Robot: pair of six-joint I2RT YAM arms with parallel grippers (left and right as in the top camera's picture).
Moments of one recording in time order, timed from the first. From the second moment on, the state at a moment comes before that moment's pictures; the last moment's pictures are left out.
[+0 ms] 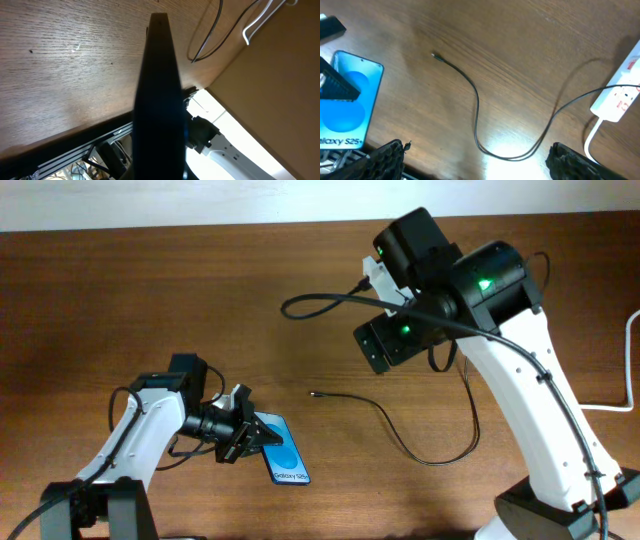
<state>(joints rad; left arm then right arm) -0.02 1.54 0.87 -1.09 0.93 -0.38 0.51 1.77 2.20 -1.69 0.02 0.01</state>
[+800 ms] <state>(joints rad) -0.02 1.54 0.87 -1.06 0.91 -0.38 0.51 1.92 1.89 -1.43 0.03 -0.01</state>
